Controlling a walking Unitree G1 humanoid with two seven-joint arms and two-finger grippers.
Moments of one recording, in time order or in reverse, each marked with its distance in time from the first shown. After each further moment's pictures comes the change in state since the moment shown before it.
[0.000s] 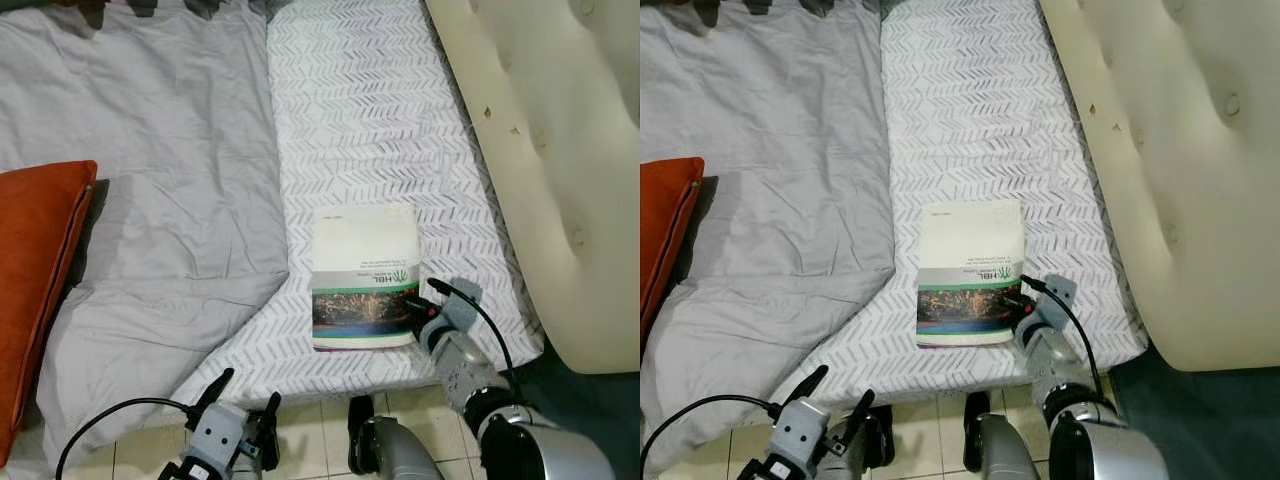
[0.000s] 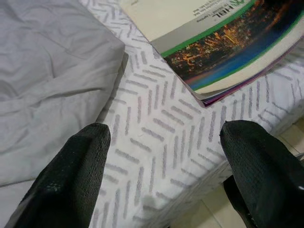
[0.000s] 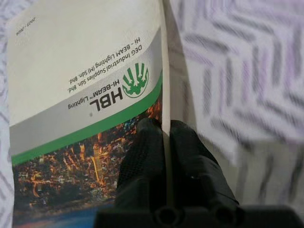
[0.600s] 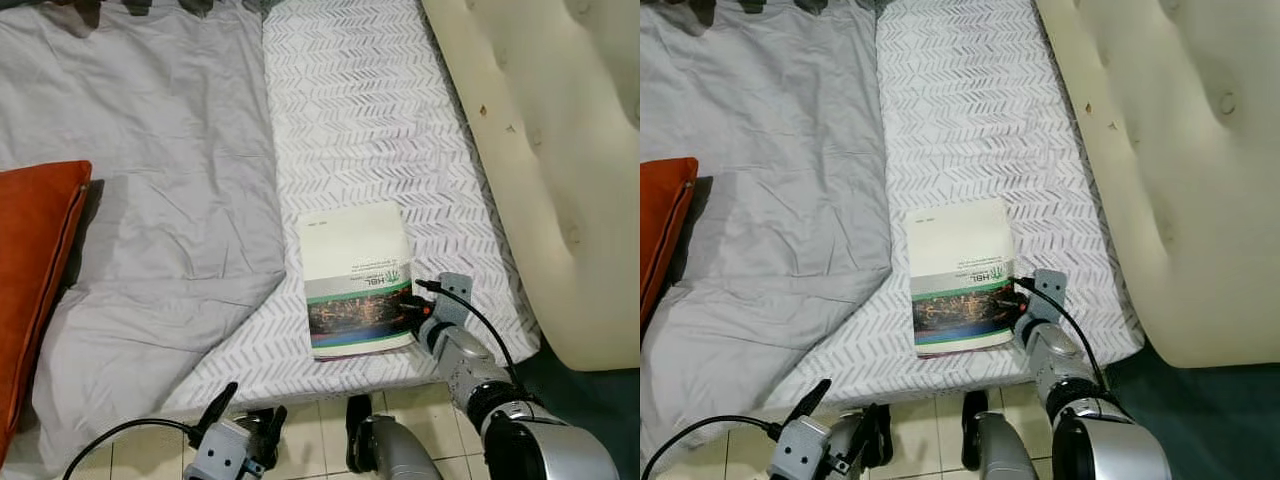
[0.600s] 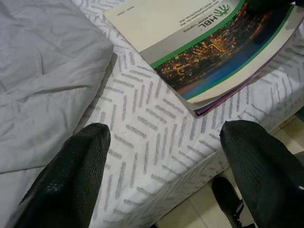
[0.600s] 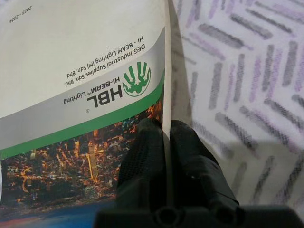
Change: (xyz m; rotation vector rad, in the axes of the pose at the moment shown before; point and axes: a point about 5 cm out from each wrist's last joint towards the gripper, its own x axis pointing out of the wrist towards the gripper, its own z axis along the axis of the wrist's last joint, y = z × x) left arm -0.007 -0.014 0.001 -0.030 -0.019 0.004; right arm 0.000 0.003 -0.005 -0.082 0.049 0.039
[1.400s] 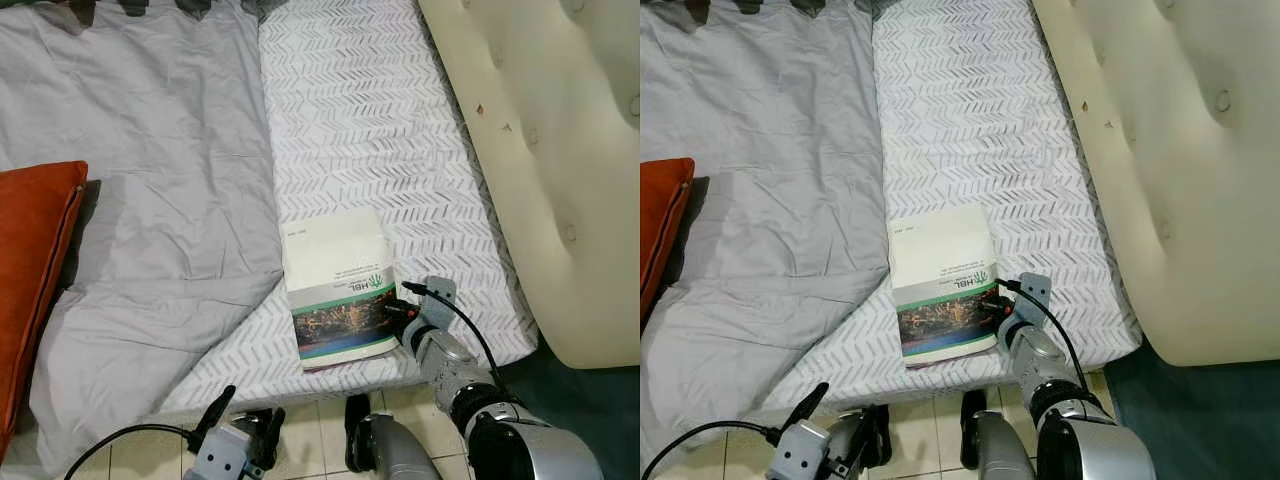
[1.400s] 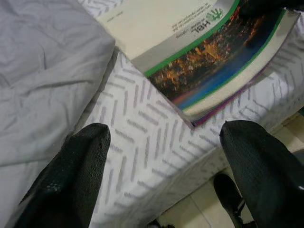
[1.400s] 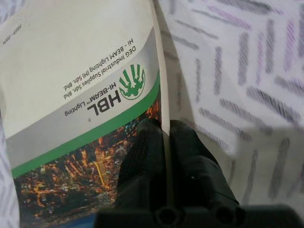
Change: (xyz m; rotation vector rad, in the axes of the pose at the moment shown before) left arm -0.007 -0.004 -0.003 0.001 0.023 0.018; right arm 0.003 0.018 -0.010 0.166 0.011 -0.015
